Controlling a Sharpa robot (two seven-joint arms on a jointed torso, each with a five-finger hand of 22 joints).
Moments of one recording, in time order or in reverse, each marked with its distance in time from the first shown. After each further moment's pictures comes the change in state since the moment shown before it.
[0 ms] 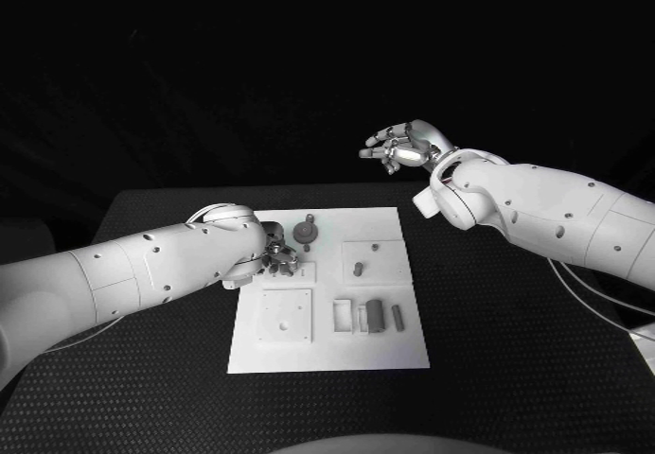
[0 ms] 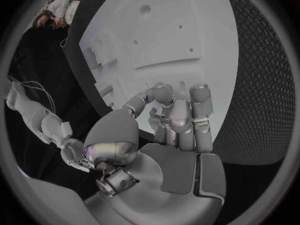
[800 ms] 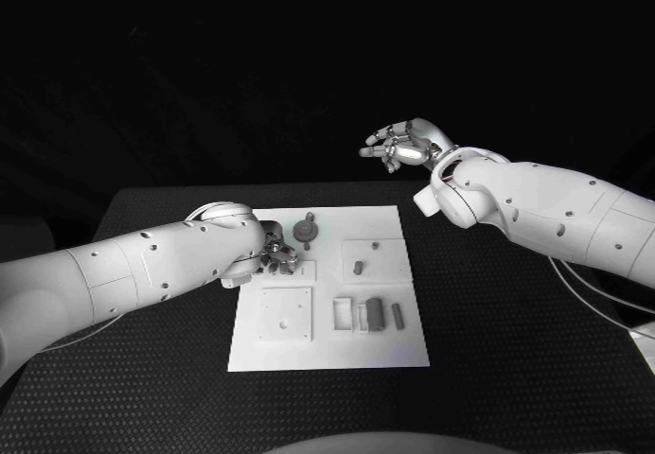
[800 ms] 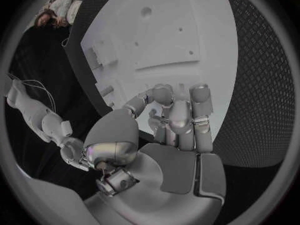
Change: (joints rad) left arm 0.000 -0.007 0.001 0.002 0.018 0.010 0.002; left_hand -0.010 0.010 0.026 0.026 -0.040 0.000 0.000 0.002 0.006 0.000 0.003 0.020 -0.001 0.000 0.000 0.026 -0.028 0.000 0.000 0.000 0.000 0.000; right arm 0.000 -0.001 0.000 -0.001 0.000 0.004 -0.001; right_hand 0.000 0.000 0.000 0.000 0.000 -0.002 -0.002 0.000 -0.001 0.000 0.000 0.000 -0.003 0.000 0.000 0.000 -0.001 0.000 0.000 0.000 -0.004 0.000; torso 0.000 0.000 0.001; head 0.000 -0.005
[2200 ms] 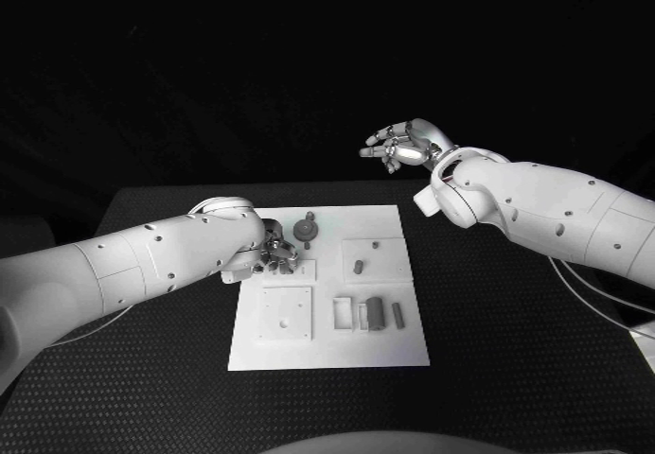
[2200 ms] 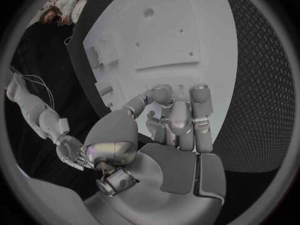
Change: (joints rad) left arm 0.003 0.032 0.003 -0.067 0.045 0.071 0.009; left_hand -0.027 -0.001 0.009 0.009 0.003 0.003 -0.003 0.010 0.014 -0.001 -0.005 0.011 -0.005 -0.002 0.002 0.019 -0.021 0.000 0.007 0.000 0.008 0.000; right arm -0.002 0.005 0.000 -0.008 0.000 0.008 -0.001; right_hand 0.000 0.000 -0.003 -0.003 0.000 -0.002 0.002 0.005 -0.002 -0.004 -0.004 0.004 -0.005 -0.002 0.002 0.000 -0.003 0.000 0.000 0.000 0.000 0.000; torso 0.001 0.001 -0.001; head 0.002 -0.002
